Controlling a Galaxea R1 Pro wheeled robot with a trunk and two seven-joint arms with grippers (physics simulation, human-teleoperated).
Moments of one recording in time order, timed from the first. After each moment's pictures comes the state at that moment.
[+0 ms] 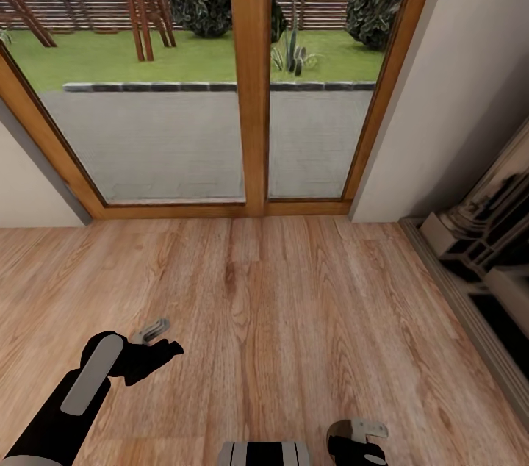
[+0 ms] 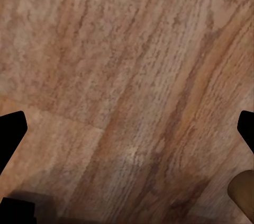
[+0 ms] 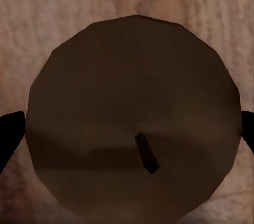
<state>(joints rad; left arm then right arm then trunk) -0.41 0.18 -0.05 -1.24 1.13 0.95 0.66 -0.47 0.03 0.58 -0.17 -0.70 -0.08 -0.22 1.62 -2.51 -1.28</state>
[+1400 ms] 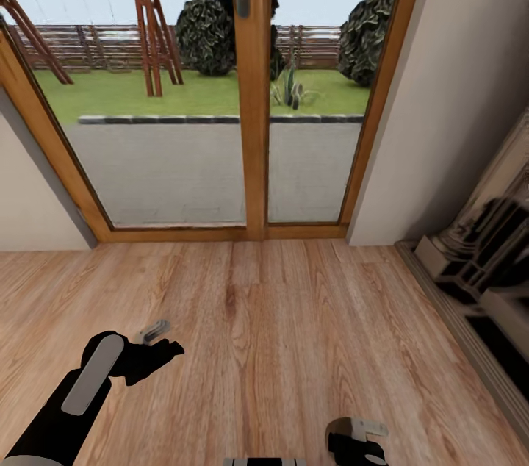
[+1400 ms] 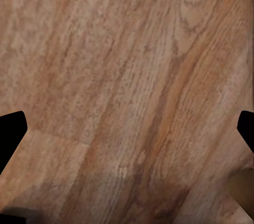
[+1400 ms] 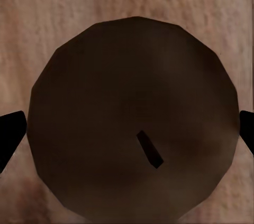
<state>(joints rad) -0.41 0.18 -0.05 -1.24 1.13 0.95 0.66 -0.47 0.03 0.58 -0.17 -0.72 -0.10 -0.22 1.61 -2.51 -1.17</state>
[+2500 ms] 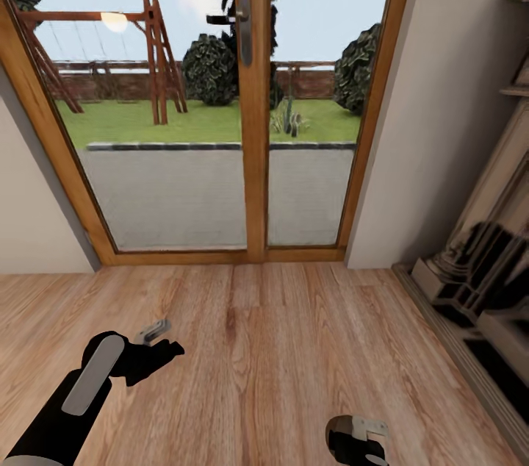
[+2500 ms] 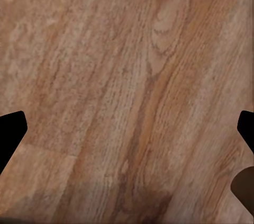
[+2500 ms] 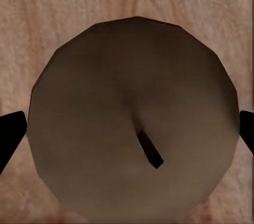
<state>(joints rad) -0.41 0.17 -0.05 -1.23 1.13 0.95 0.66 -0.47 0.02 0.58 -0.17 -0.72 -0.13 -0.22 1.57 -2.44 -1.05</state>
